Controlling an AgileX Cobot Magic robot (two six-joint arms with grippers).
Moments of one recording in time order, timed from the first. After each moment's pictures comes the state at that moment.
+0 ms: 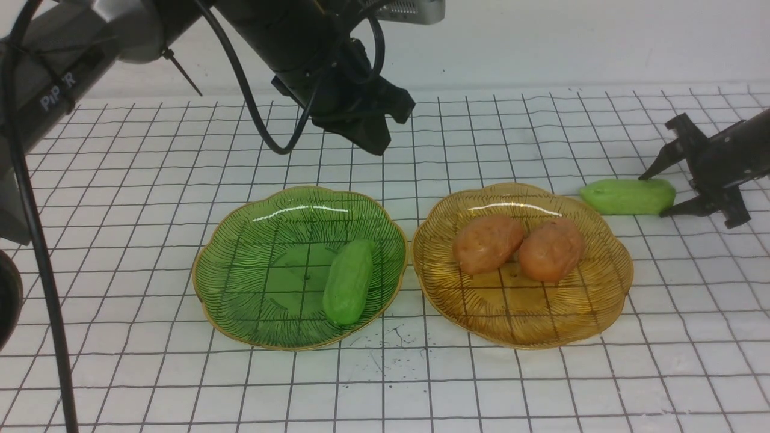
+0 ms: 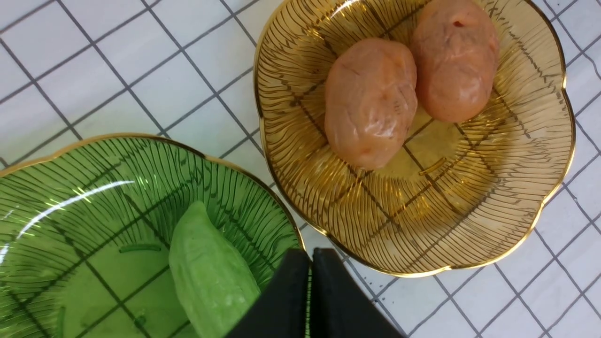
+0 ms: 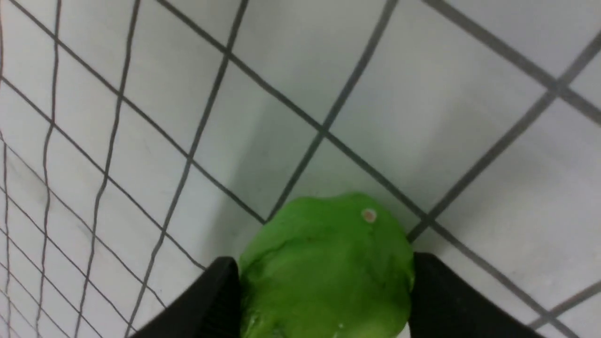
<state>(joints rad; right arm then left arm) -0.24 2.32 -1.85 0.59 0.97 0.46 -0.38 2.00 -2.05 -0.31 1.24 0.25</state>
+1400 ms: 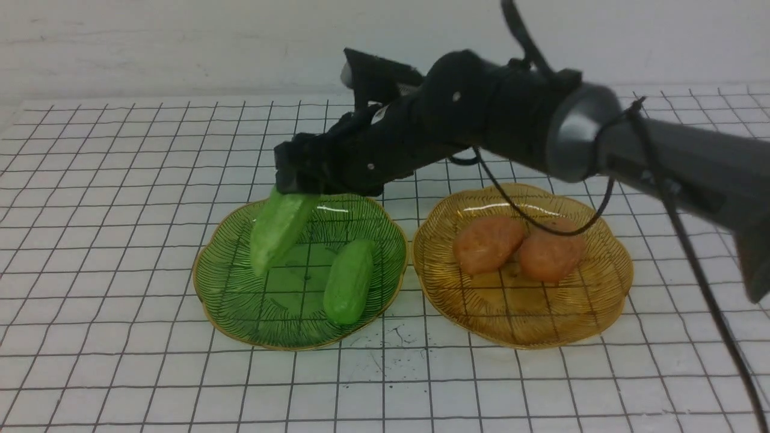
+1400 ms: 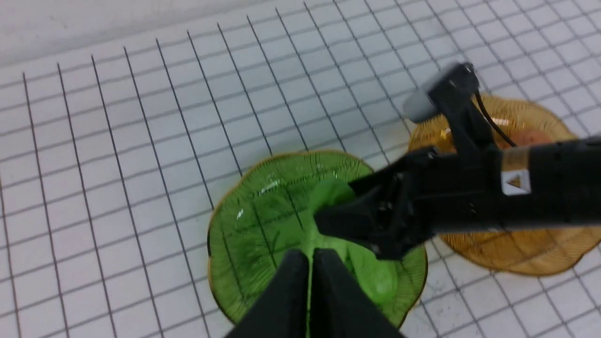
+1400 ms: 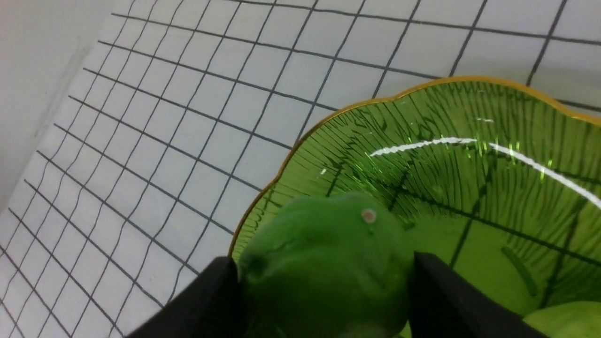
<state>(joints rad) 0.64 2.16 -1.85 0.62 0.60 -0.09 -0.11 1.37 -1.81 -0.20 1.28 0.20</state>
